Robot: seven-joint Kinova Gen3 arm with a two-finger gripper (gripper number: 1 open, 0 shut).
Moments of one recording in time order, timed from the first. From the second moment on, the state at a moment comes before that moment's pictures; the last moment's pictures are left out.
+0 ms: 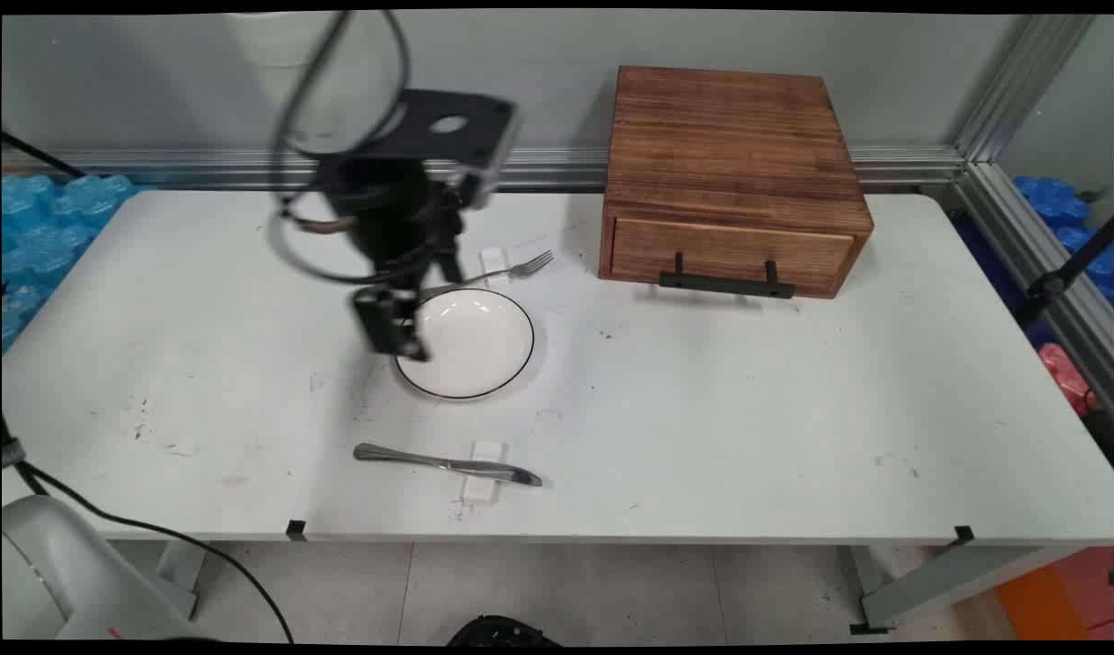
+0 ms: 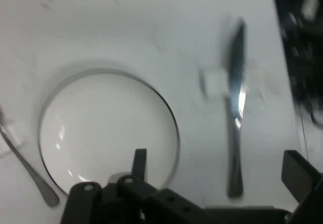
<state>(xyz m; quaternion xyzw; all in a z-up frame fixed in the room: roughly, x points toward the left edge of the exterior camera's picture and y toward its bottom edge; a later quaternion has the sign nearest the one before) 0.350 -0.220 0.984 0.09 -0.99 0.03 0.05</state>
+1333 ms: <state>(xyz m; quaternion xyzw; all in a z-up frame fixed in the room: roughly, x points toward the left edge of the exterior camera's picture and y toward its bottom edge) 0.228 -0.375 0.913 0.23 -0.95 0.10 0.18</state>
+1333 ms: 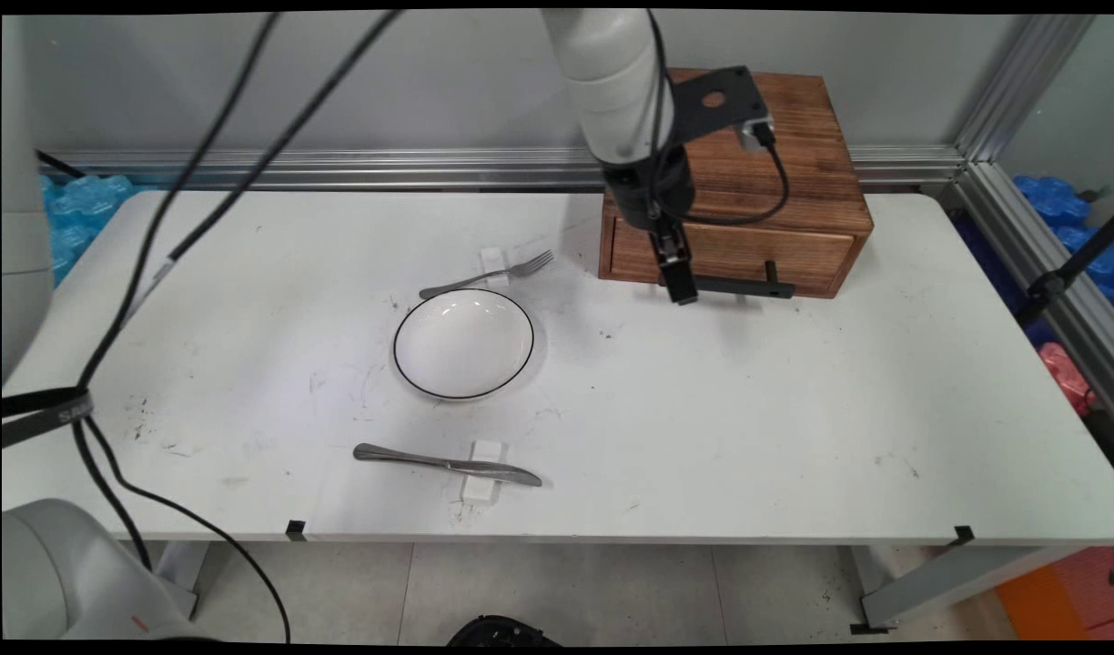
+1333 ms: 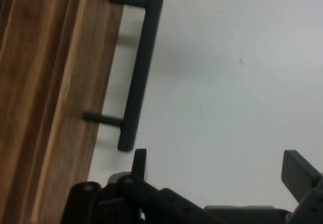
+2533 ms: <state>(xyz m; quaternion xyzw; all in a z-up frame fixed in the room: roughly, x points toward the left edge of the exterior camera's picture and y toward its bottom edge) 0.180 -0.446 0.820 0.17 -0.97 0.10 0.17</state>
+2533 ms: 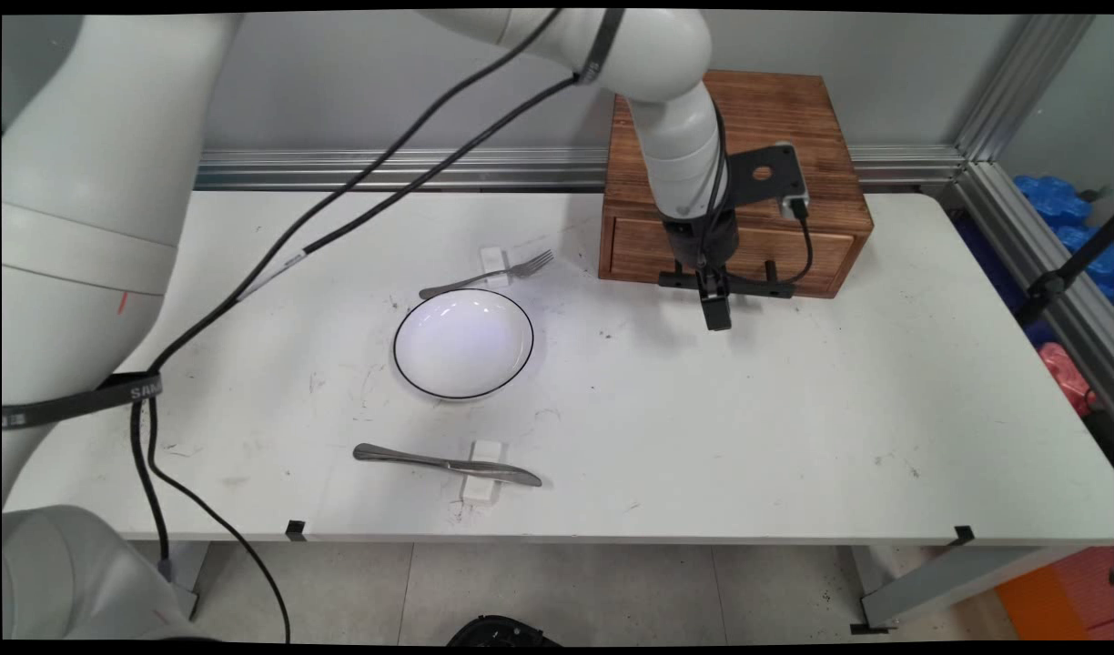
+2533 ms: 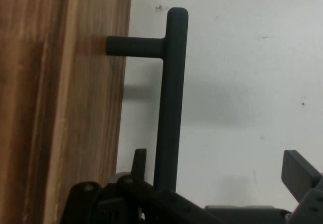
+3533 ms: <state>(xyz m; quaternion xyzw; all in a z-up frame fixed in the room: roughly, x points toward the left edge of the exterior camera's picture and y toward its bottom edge) 0.168 -0.453 0.786 0.13 -0.98 0.09 0.15</state>
